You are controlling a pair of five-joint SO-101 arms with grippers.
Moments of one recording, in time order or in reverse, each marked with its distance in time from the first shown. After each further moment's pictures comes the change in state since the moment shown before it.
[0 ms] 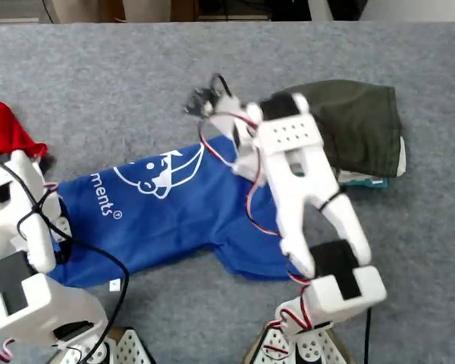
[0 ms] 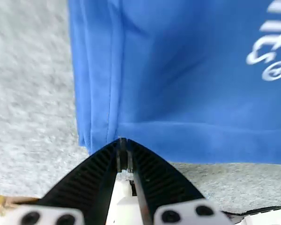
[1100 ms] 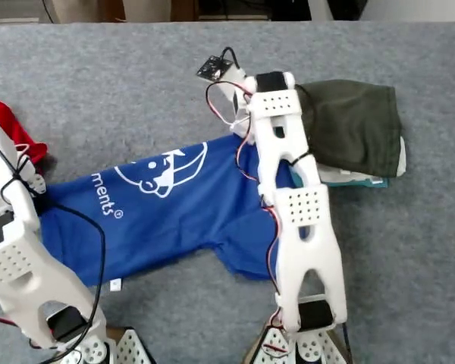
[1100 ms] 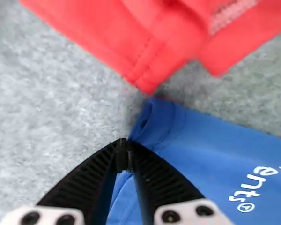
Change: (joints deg) left arm -3.7 27.3 -37.0 -2.8 8.6; right arm 4.1 60.7 -78.5 12.7 -5.2
